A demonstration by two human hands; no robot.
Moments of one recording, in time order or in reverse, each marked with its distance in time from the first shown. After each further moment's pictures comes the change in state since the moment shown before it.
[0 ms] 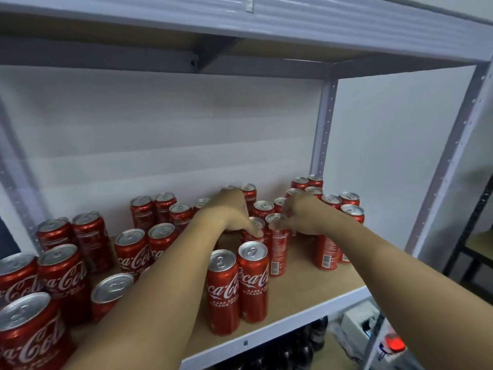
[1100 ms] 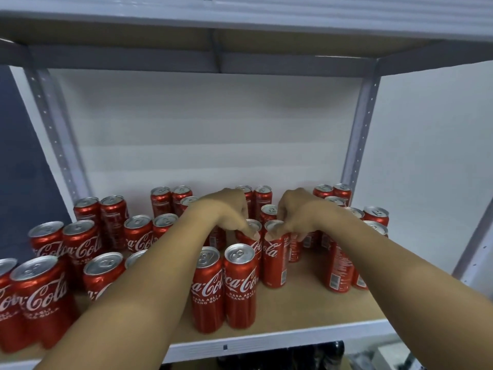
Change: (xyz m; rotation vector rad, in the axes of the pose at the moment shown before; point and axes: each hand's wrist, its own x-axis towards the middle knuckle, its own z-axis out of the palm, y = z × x) left_hand 0.010 0.007 0.001 0.176 -0.068 -0.139; right_hand 0.036 0.014 -0.012 0.128 -0.252 -0.138
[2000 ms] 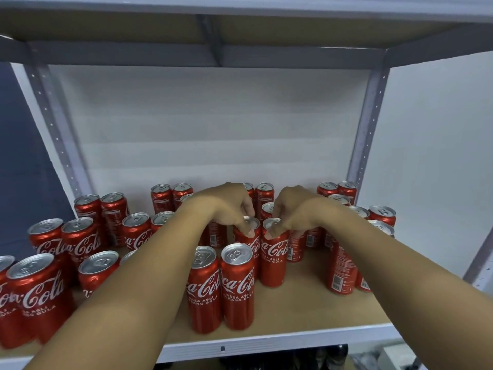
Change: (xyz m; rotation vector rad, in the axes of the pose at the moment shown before) left_hand 0.007 -0.001 -0.005 -0.060 -0.005 0.049; right_hand 0.008 0.003 -0.001 0.118 -0.044 -0.035
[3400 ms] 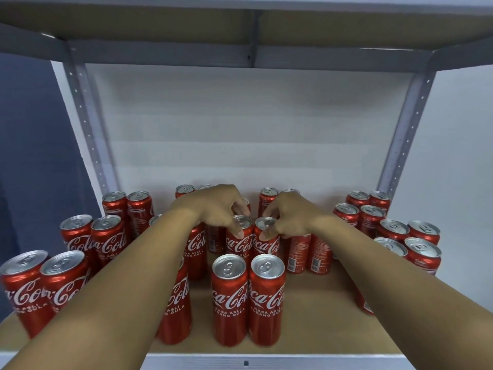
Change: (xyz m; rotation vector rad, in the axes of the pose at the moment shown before) left_hand -0.005 -0.083 -0.010 -0.097 0.054 0.001; right_hand 0.061 -0.036 0.028 0.068 0.077 -0.204
